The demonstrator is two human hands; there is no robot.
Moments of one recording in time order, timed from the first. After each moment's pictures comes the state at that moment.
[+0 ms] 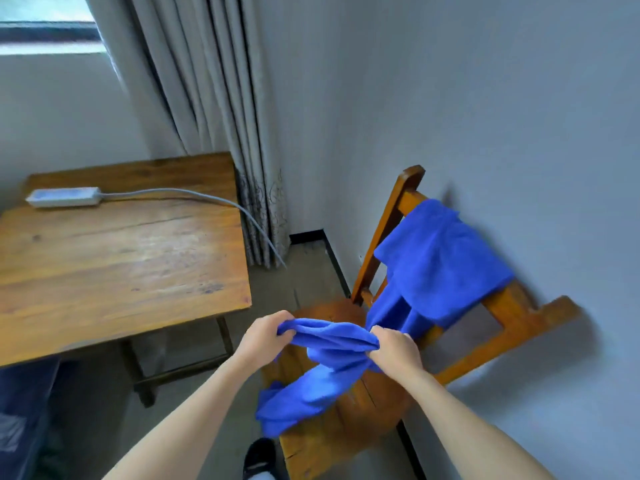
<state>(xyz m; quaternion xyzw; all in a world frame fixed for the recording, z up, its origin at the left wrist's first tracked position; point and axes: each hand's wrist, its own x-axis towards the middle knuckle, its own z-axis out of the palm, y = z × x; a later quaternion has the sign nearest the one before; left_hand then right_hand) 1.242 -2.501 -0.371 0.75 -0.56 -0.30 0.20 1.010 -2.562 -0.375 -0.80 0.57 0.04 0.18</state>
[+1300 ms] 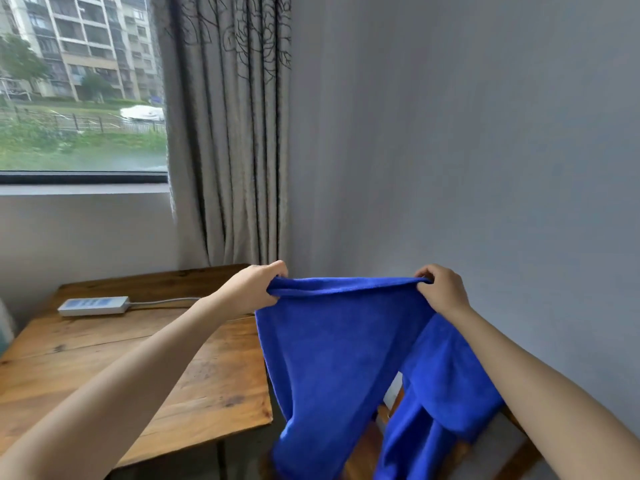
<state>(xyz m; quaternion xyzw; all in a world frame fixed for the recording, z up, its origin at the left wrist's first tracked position) 1.368 -2.566 -0.128 0.66 -0.72 -0.07 0.18 1.051 -2.675 -0.137 -0.70 0.61 -0.33 0.16</state>
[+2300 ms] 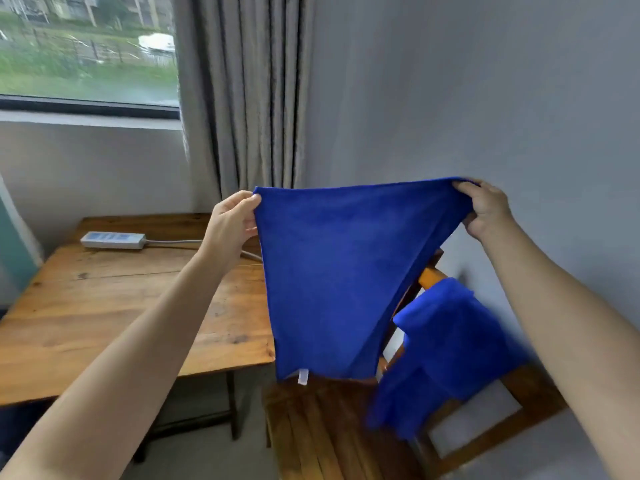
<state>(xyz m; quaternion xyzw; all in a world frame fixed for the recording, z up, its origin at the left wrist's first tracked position) 1.365 -2.544 -0.123 0.48 -0.40 -0.35 0.69 1.061 -2.728 -0.078 -0.45 0.47 -0.55 0.52</state>
